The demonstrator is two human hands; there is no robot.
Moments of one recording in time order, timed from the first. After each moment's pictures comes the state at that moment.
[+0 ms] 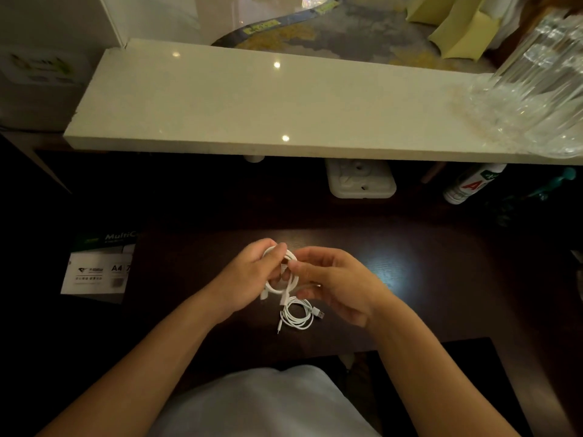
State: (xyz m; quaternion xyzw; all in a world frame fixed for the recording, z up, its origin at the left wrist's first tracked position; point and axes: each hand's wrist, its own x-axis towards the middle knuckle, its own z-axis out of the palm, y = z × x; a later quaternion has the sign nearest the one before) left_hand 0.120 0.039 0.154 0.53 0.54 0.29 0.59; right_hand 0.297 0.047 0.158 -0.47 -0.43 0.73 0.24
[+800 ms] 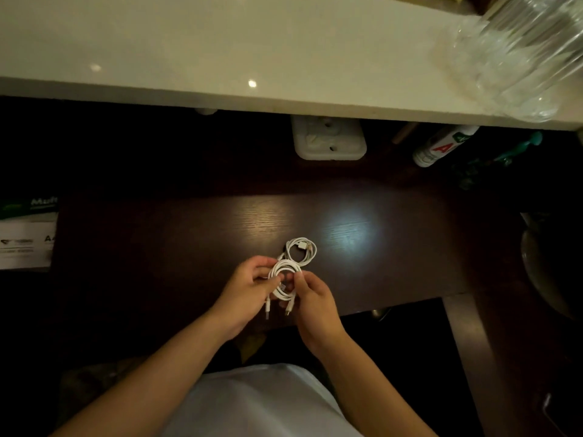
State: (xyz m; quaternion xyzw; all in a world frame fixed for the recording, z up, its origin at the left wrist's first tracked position) left_hand 0.196 0.016 0.058 0.30 0.57 0.31 0.70; right_hand 0.322 -0.008 0.061 -0.65 -0.20 0.63 0.38
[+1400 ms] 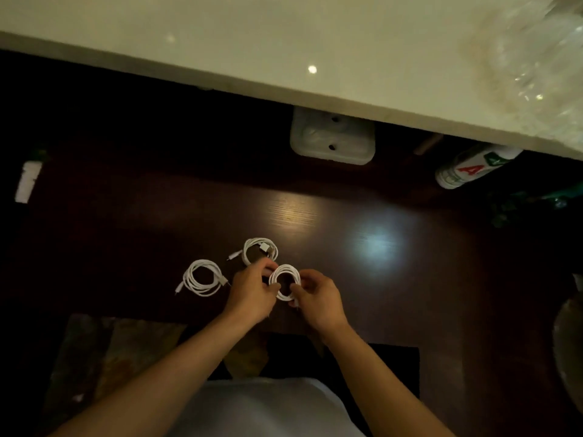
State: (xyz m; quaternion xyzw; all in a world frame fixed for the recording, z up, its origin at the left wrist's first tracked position) left_hand 0.341 0.039 0.017 0.42 0.76 0.17 0.47; right_hand 0.482 0.055 0.004 -0.67 -0.48 0.56 0.11
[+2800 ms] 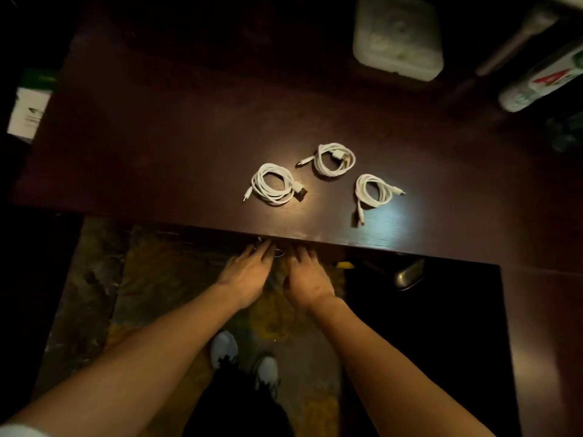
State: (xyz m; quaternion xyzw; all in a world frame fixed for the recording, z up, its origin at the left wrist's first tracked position) left_hand 0.231 -0.112 -0.135 0.71 0.62 -0.12 0.30; right_hand 0.371 -0.090 -0.115 -0.56 -0.75 0.29 -0.22
